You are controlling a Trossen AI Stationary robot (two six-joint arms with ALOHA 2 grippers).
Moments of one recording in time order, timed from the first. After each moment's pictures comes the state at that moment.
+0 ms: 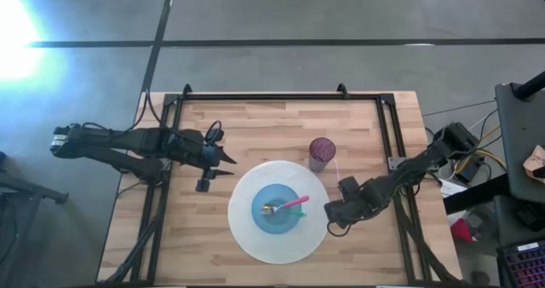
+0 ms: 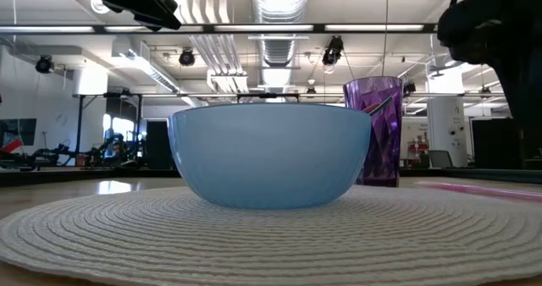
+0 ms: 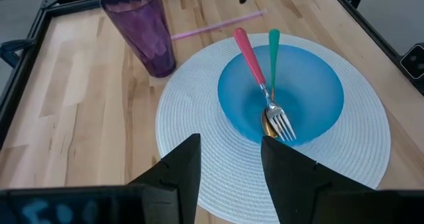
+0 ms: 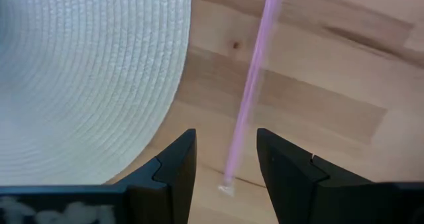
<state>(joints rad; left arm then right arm) -0.05 0.91 0.85 -0.52 0.03 0.16 0.54 1.51 0.98 -0.95 0.08 1.84</state>
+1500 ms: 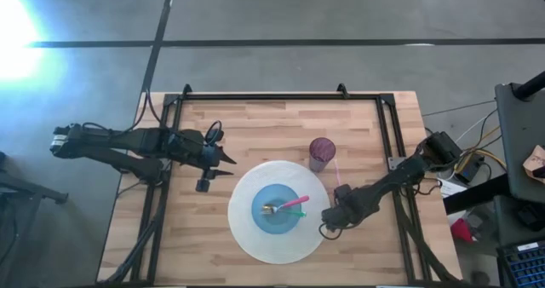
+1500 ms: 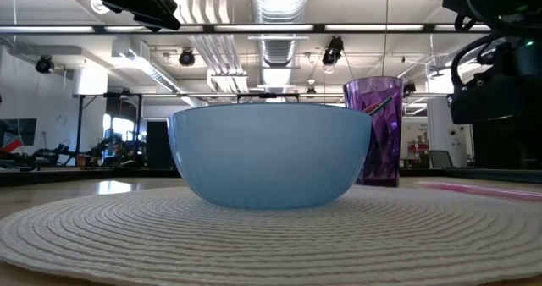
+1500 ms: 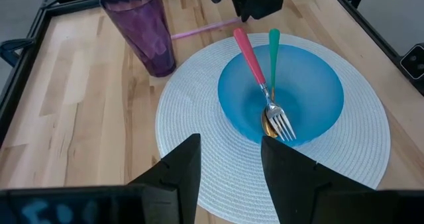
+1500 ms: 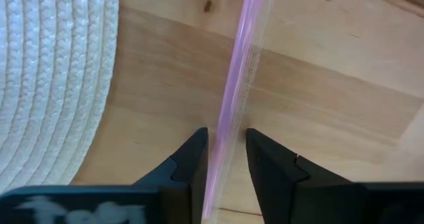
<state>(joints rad) -0.05 0.91 0.85 -0.52 0.03 0.16 0.53 1.71 0.93 -0.84 -0.07 1.83</state>
